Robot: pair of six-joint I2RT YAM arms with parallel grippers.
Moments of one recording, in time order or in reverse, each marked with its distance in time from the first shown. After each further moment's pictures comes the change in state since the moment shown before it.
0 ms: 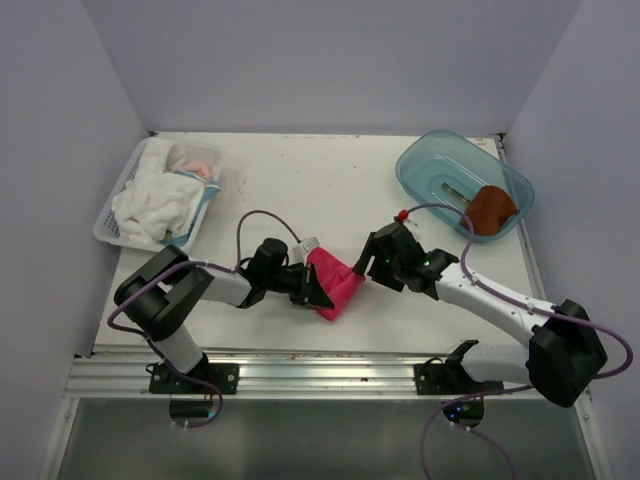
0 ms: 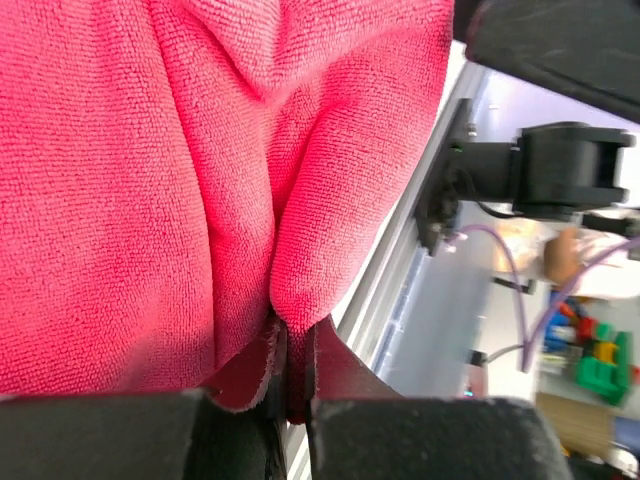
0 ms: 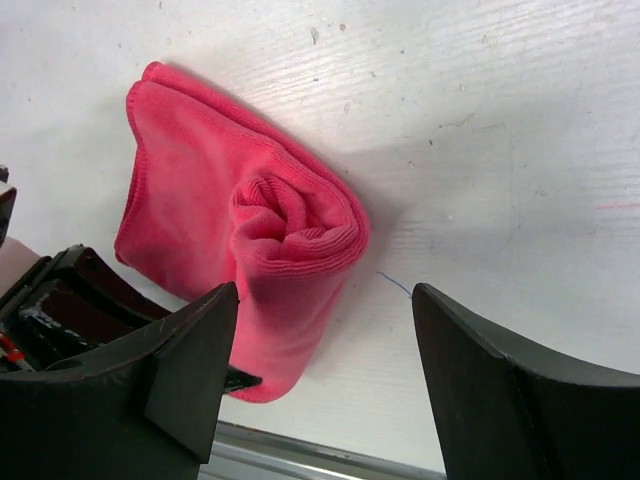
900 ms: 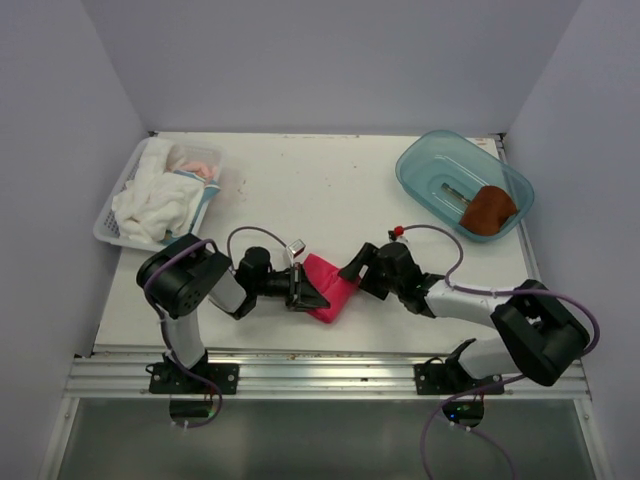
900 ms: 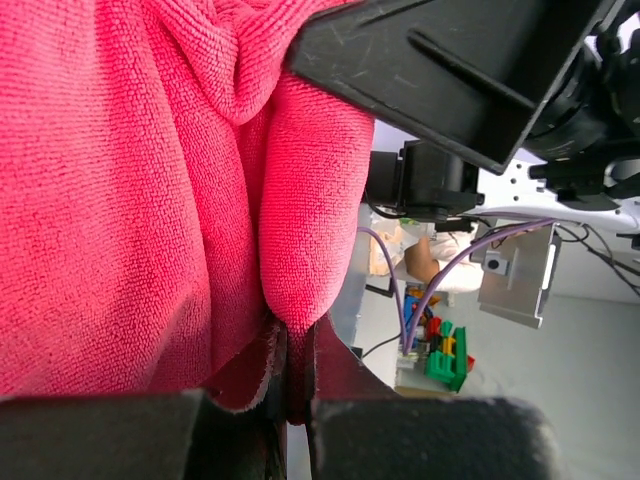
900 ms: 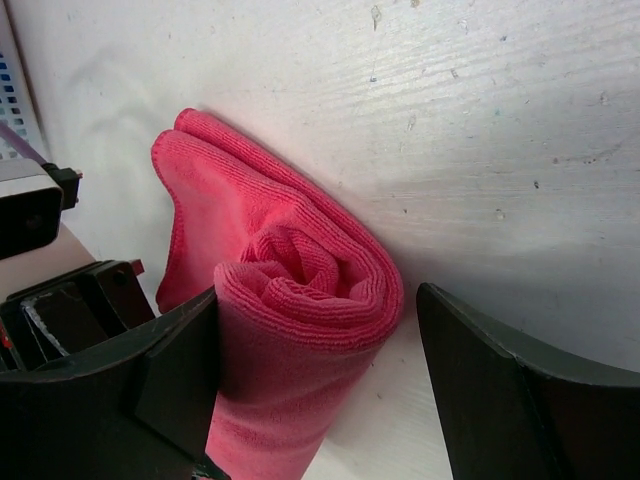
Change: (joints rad) left arm 0.093 0.182 -0.155 0.589 0.192 -0.415; right arm -0.017 0.100 -0.331 0.674 -0.151 0.091
